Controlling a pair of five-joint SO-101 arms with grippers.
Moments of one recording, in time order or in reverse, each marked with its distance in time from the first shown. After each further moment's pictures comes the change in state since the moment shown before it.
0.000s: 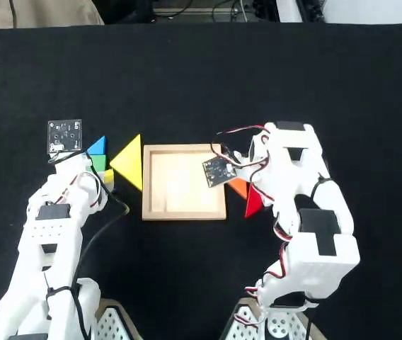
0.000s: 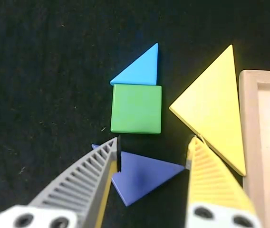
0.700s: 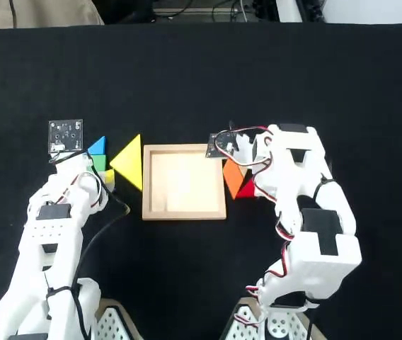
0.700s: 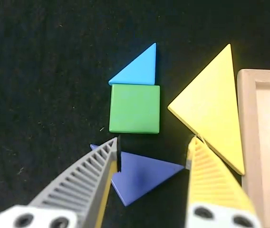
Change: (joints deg) left arm 0.3 0.0 0.0 0.0 0.0; right arm 1.5 0.0 0.9 -7.9 -22.2
